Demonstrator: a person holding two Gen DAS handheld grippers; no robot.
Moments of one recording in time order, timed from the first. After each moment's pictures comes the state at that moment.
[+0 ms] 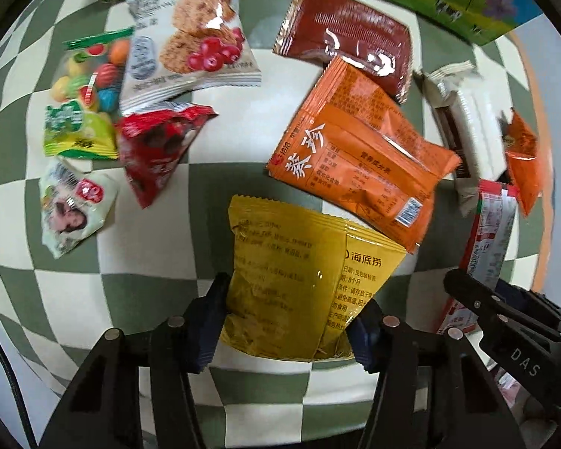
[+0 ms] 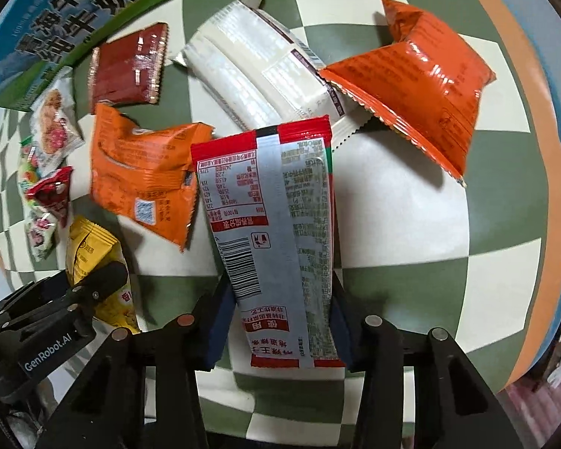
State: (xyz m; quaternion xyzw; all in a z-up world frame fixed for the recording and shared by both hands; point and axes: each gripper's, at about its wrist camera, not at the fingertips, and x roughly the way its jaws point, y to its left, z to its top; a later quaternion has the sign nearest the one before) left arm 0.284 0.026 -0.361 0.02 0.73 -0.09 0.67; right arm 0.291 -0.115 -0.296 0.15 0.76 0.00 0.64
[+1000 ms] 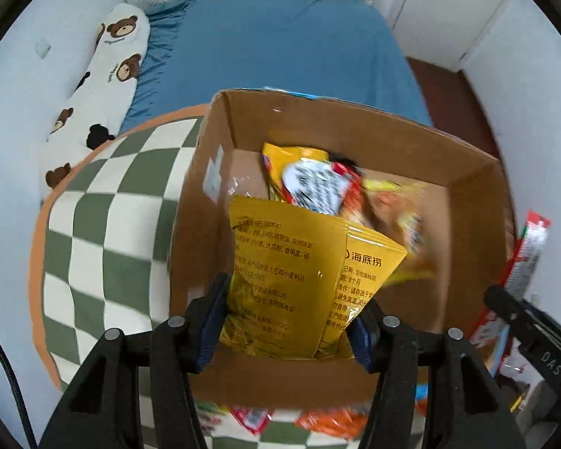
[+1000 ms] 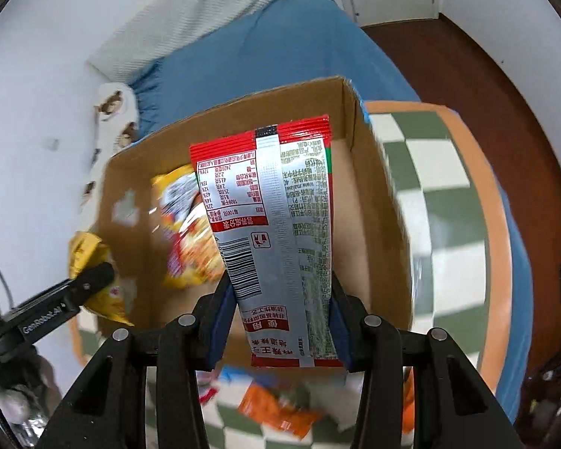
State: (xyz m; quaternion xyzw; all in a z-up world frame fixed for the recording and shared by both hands) left arm 0.572 0.066 -0.210 0.00 0.64 -0.02 0.77; right arm 0.596 -0.136 -0.145 0.17 0.65 0.03 0.74
